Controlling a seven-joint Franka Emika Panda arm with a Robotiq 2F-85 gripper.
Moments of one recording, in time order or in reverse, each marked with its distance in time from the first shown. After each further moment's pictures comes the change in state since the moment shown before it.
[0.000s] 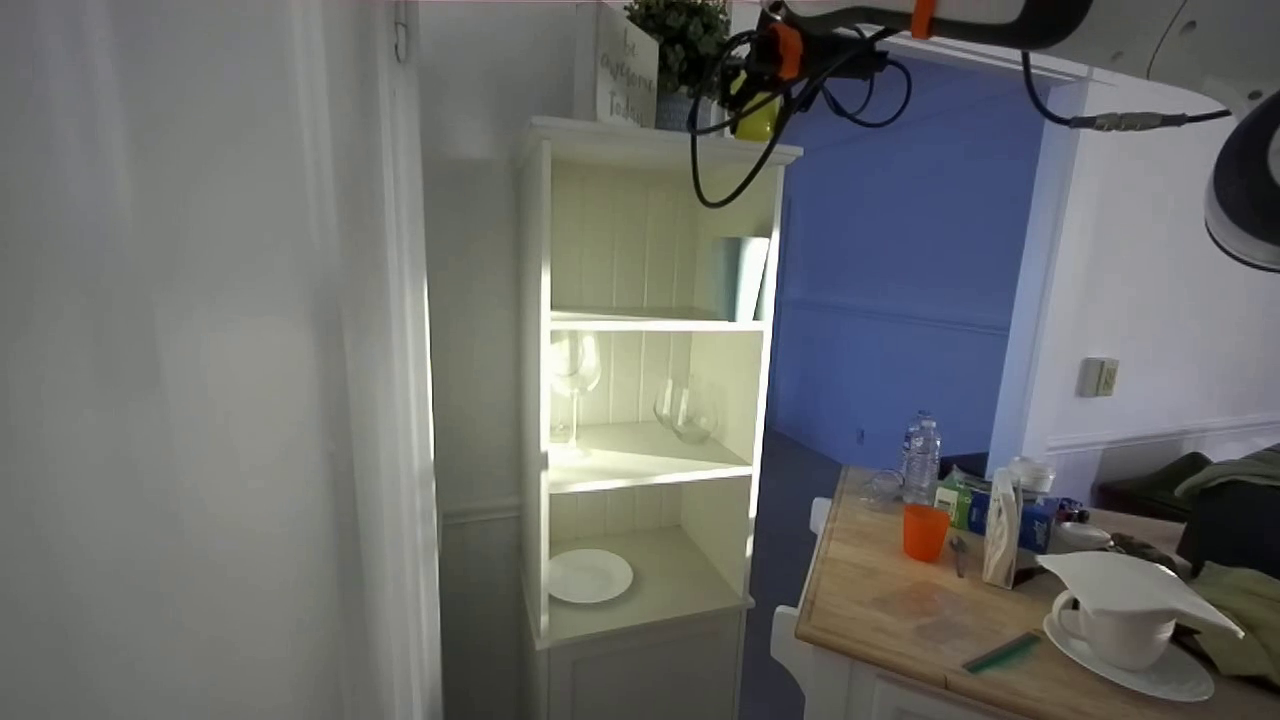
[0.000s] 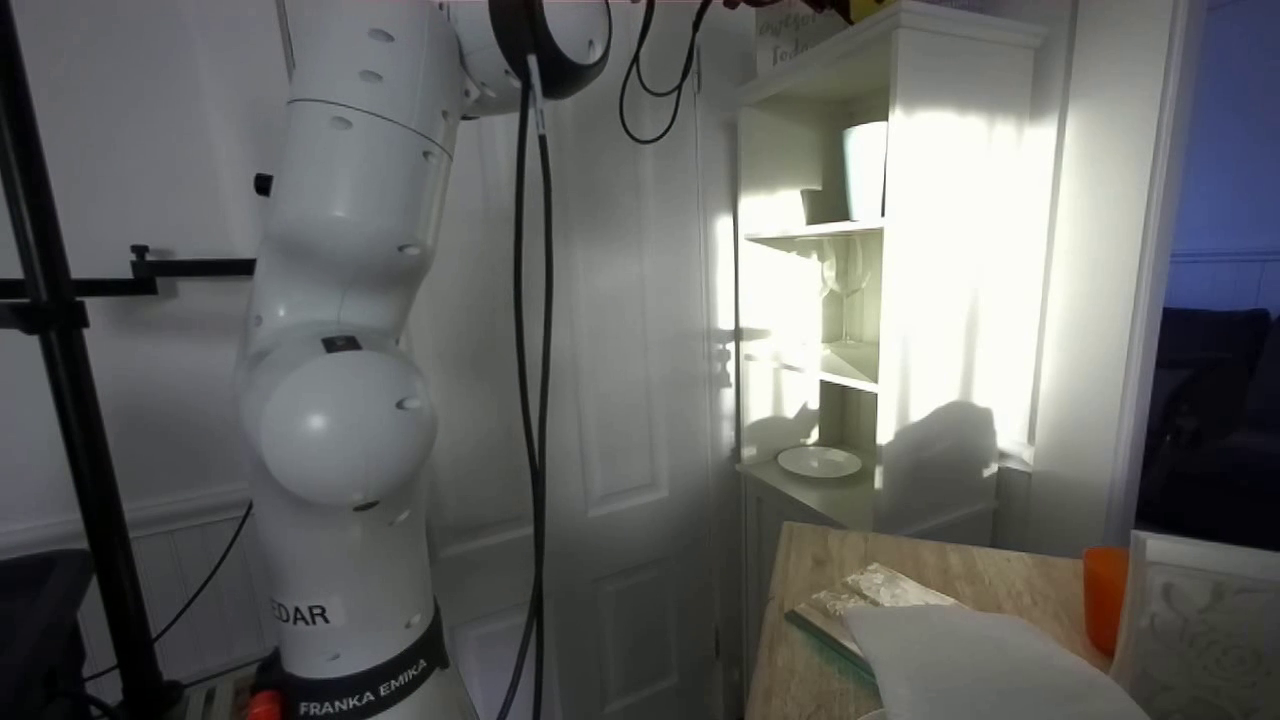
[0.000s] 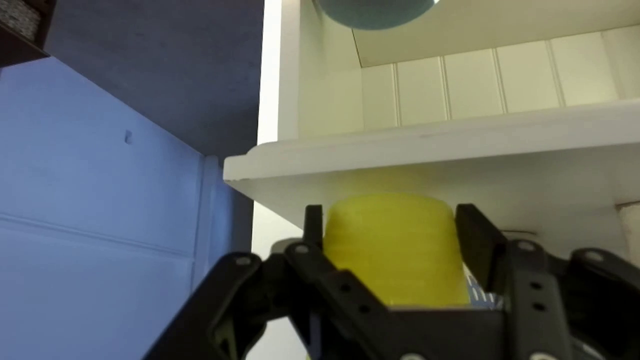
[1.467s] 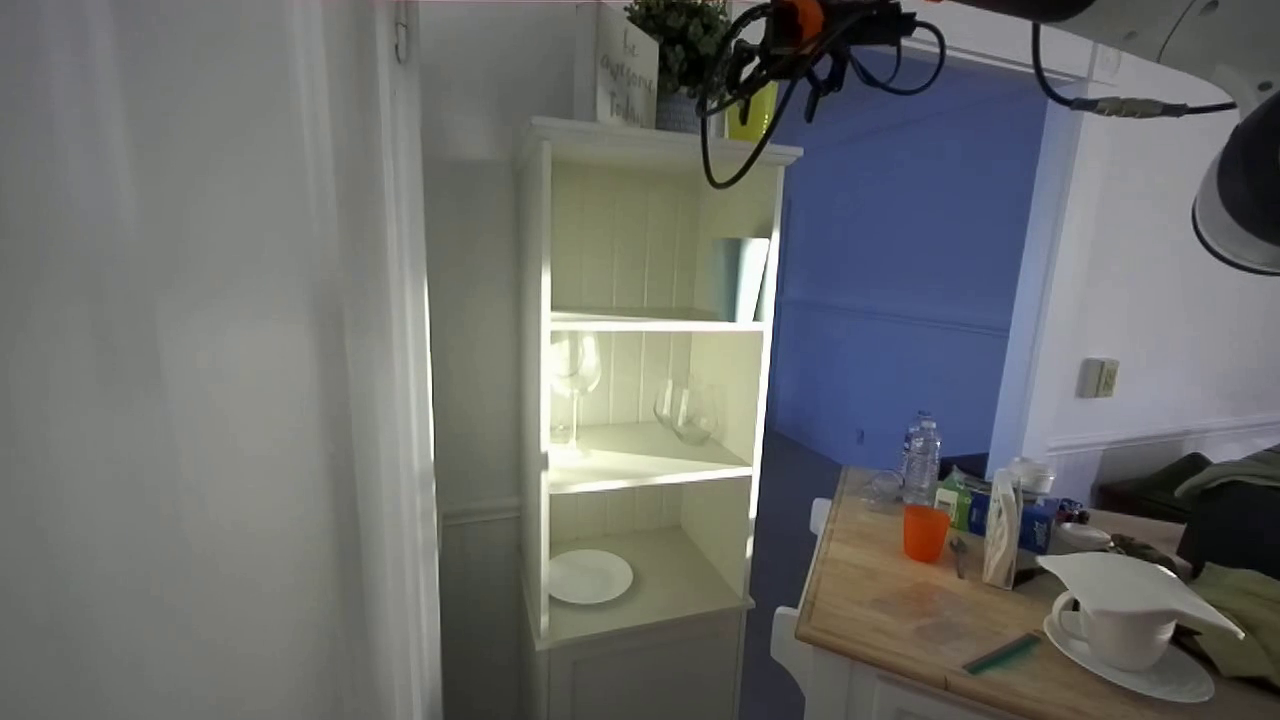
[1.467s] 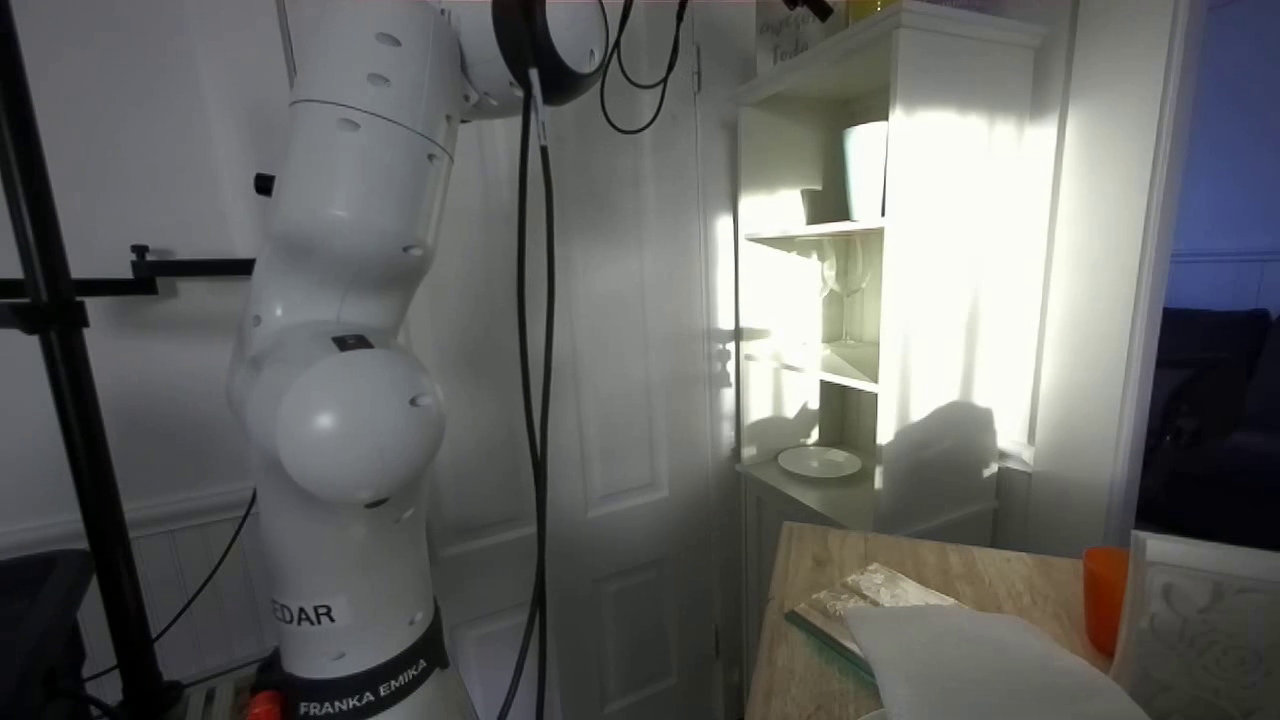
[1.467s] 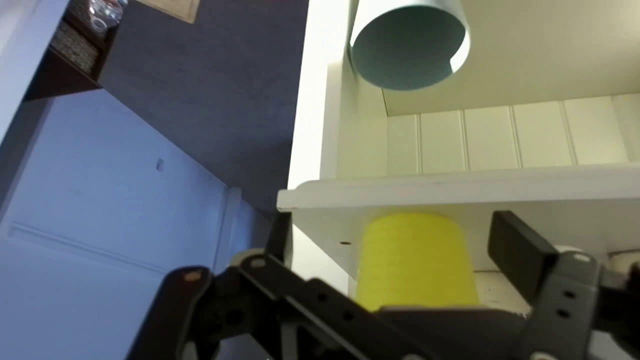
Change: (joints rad) arm 0.065 0.006 0.000 0.103 -0.035 -0.237 -0.052
